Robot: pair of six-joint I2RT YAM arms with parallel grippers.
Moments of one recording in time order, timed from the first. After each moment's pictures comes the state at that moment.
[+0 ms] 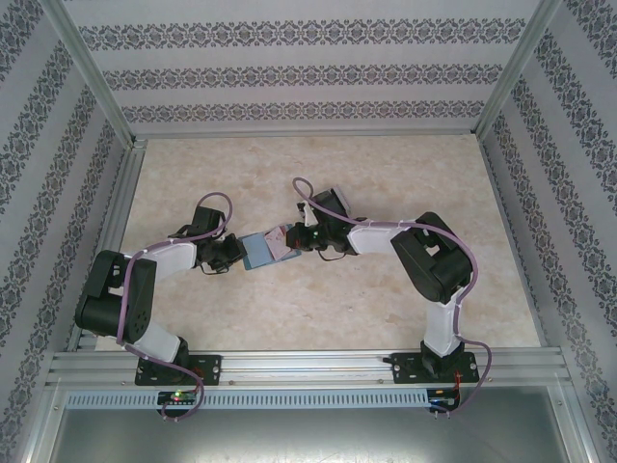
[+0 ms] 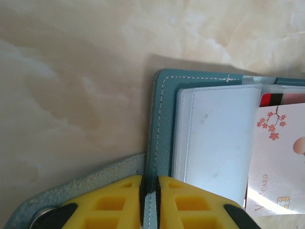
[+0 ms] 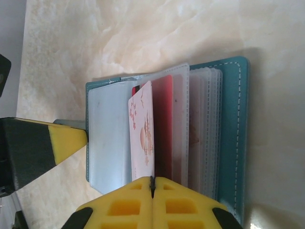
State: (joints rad) left arm -0.17 1.54 0.67 -0.20 0.32 -0.72; right arm 0.65 1.94 1.06 0.10 -0.46 0.71
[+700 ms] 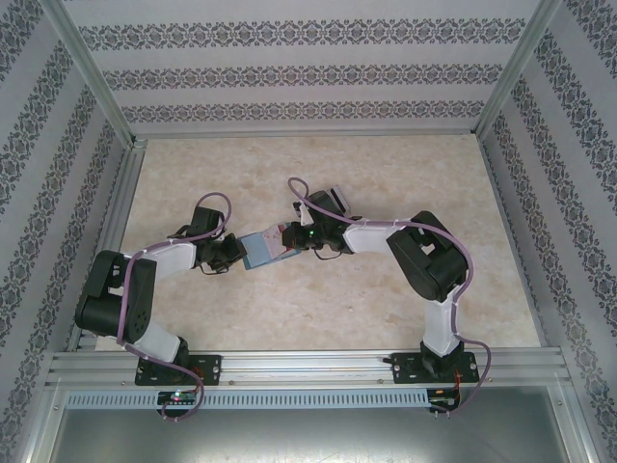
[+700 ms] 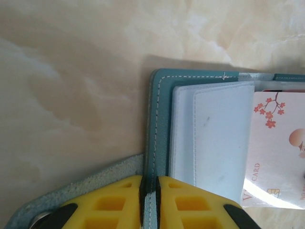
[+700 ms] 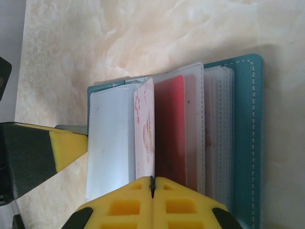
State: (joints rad) left arm -0.17 1.54 0.67 -0.19 0.33 -0.73; right arm 0.67 1.97 1.10 0.09 -0.46 0.71
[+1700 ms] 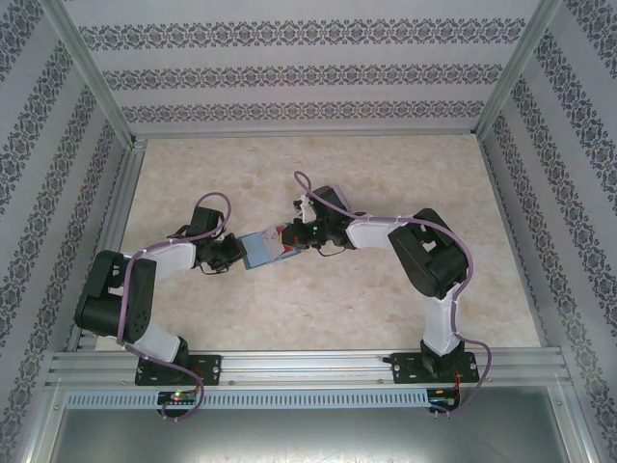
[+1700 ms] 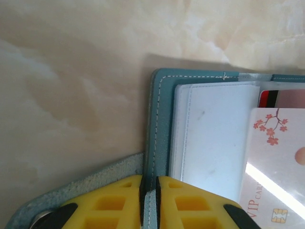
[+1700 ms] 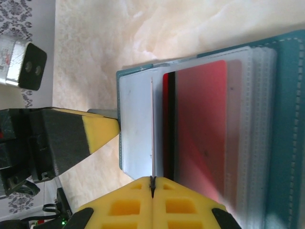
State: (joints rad) left arm -0.17 1.54 0.67 -0.19 0.34 -0.73; right arm 0.62 1.98 1.13 0.06 -0.64 0.75
